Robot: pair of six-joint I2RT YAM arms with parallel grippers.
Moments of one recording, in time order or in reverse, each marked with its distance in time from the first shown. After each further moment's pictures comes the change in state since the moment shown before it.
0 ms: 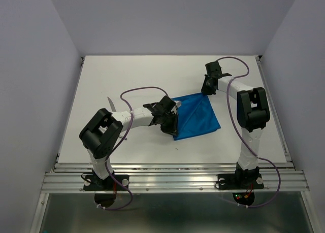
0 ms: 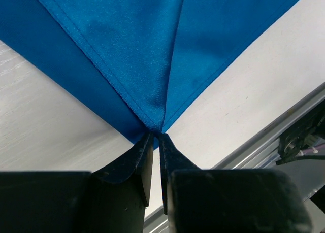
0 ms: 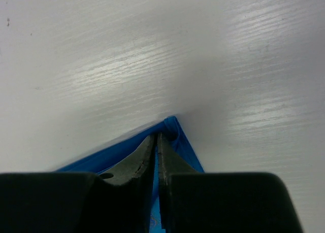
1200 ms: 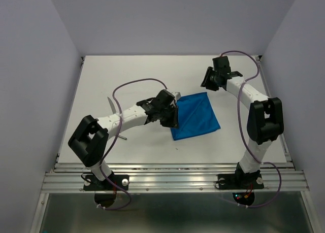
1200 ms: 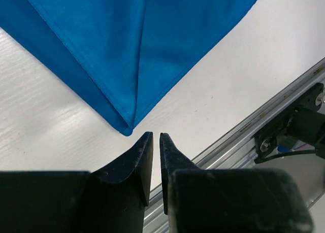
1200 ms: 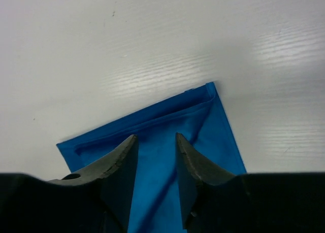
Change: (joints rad) left arm -0.009 -0.143 0.047 -0.067 -0.061 -0.002; right arm 0.000 -0.226 -0.070 -0.010 -0.100 0.024
